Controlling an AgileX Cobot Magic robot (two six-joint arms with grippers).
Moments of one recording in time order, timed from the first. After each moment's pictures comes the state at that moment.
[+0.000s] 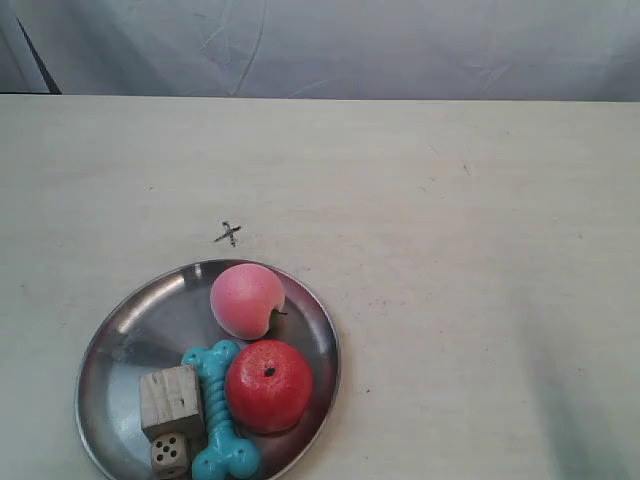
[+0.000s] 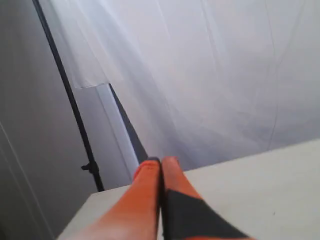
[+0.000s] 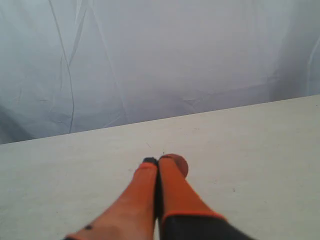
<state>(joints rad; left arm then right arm) 0.05 0.05 -0.05 -0.06 -0.08 0.37 -0.09 0.01 0.00 0.33 0.14 -0.12</state>
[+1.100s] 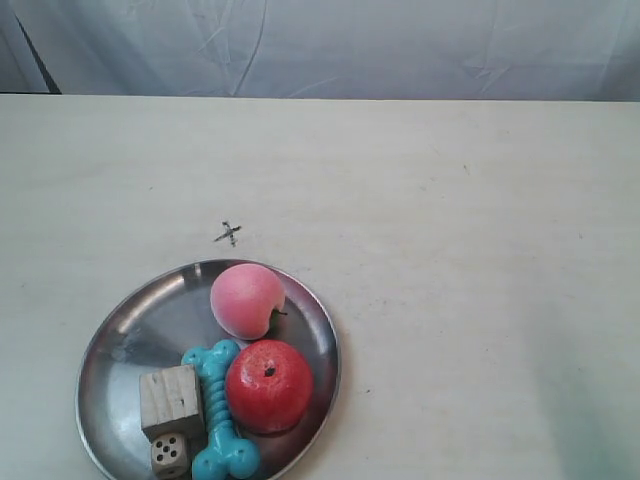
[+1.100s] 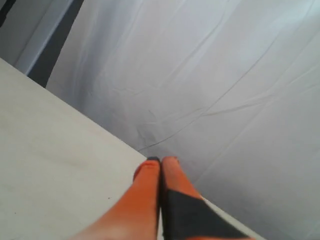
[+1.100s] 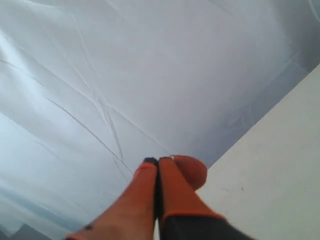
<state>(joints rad) 0.05 0.12 -0.18 -0.43 0.14 -0.25 -0.09 0.01 0.00 0.97 -0.07 -0.11</state>
